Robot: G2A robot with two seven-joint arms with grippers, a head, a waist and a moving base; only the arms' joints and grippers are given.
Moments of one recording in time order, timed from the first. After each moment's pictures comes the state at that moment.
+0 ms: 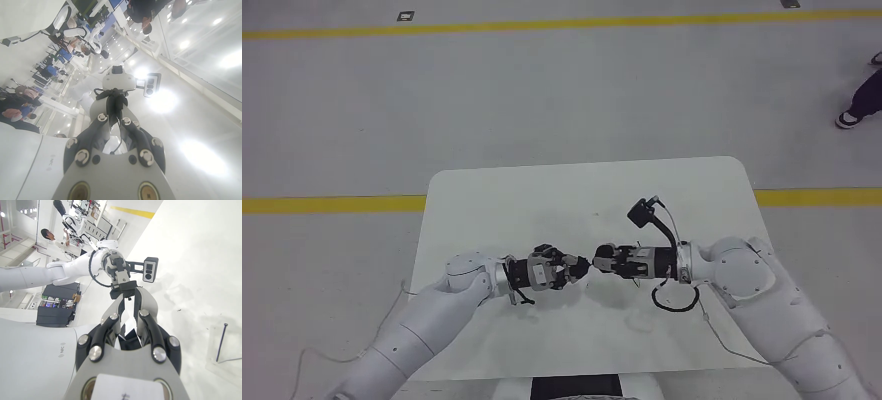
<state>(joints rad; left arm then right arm) 1.23 -1.07 -0.82 -1.38 -1.15 0.34 -0.99 -1.38 -0.95 1.16 -1.83 -0.08 -0.34 0.98</state>
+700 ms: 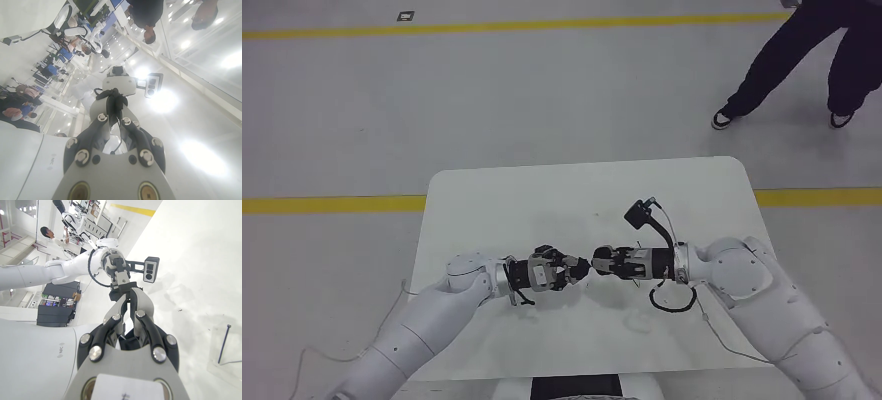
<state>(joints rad) 1.23 -1.07 -0.82 -1.38 -1.15 0.34 -1.00 -1.36 -0.93 1.11 -1.82 -0.07 -0.34 0.95</state>
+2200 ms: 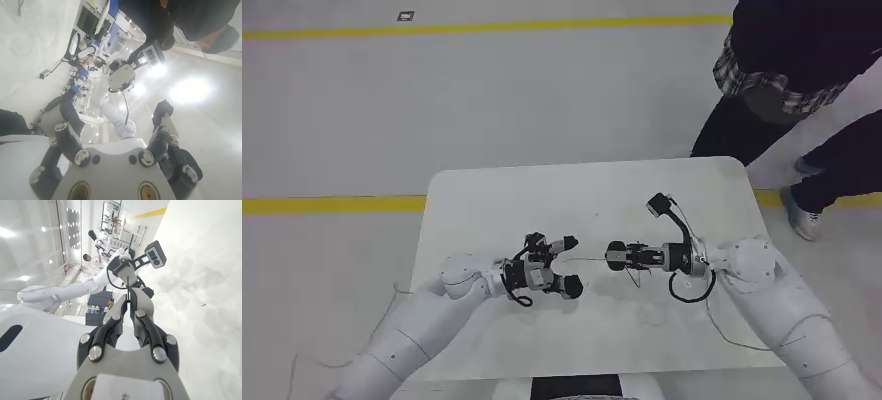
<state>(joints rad) 1.26 -1.05 -0.86 -1.42 -0.90 0.07 -0.95 -1.34 -0.94 1.14 -1.63 0.31 -0.33 1.06</state>
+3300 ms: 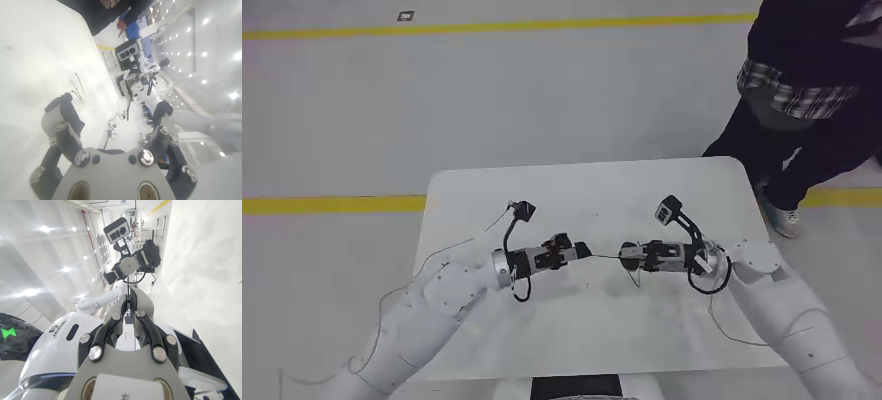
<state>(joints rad) 1.34 -1.01 -0.96 -1.72 0.01 -0.34 -0.57 -1.32 -0.95 1.14 -1.44 0.65 -0.15 1.25</state>
